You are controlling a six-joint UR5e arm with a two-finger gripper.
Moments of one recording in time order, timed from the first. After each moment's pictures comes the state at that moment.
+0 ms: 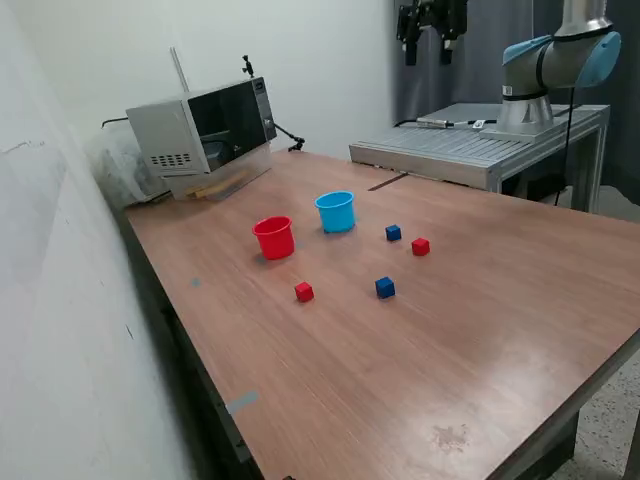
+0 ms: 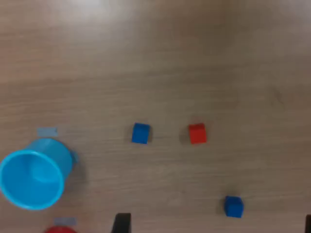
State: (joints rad) arm 0.06 -1.51 1.73 -1.96 -1.62 3.32
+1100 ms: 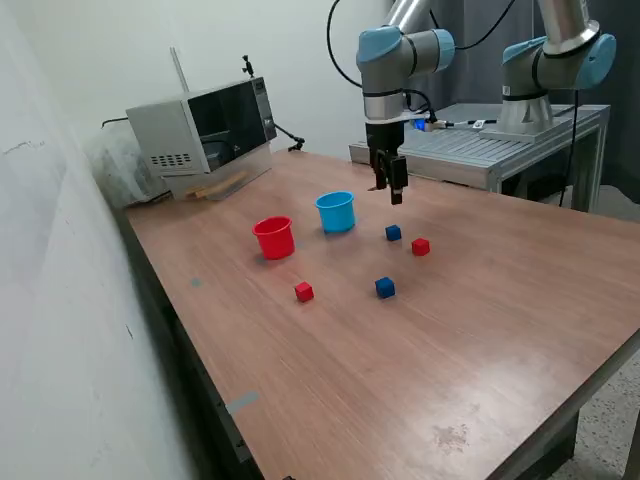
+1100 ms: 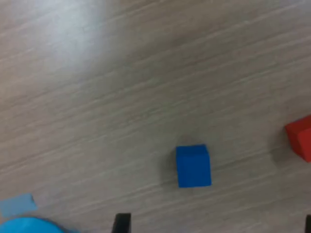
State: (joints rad) arm -0.06 -1.10 1.81 -2.33 -1.62 3.45
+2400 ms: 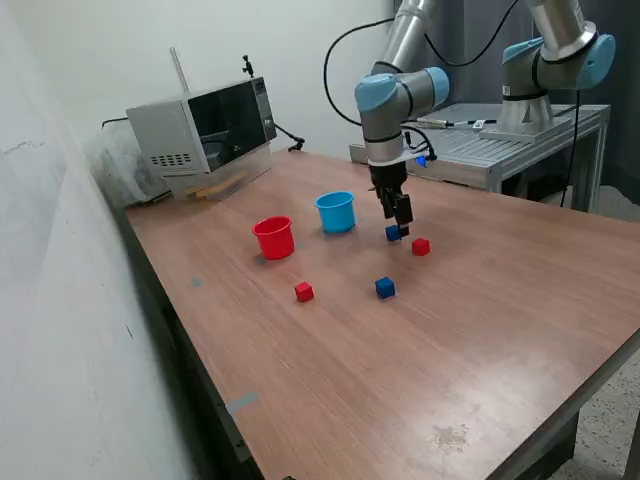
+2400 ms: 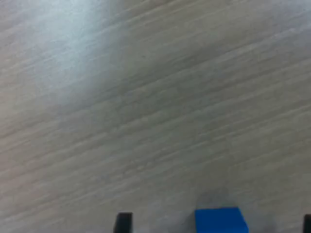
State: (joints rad) arm -0.07 -0.95 1.80 -2.36 -1.62 3.46
